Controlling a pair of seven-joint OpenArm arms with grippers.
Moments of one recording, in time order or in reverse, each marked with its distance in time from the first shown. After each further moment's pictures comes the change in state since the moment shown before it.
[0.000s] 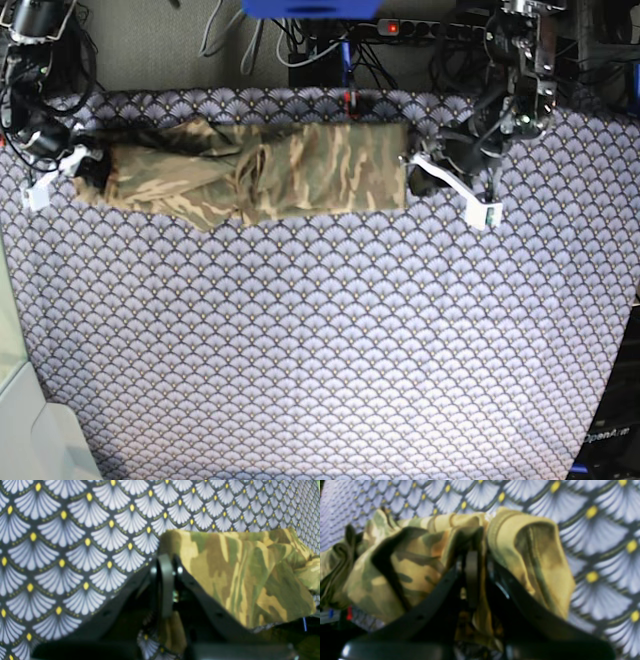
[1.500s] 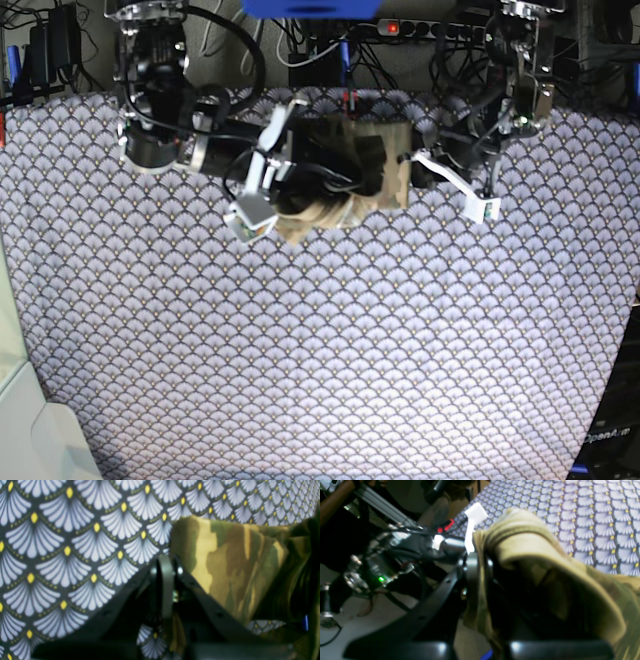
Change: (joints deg) left arm -0.3 0.0 0.1 -2.5 -0.2 0.0 0.4; right arm 0.2 -19.3 -33.6 37.9 5.5 0.3 -10.5
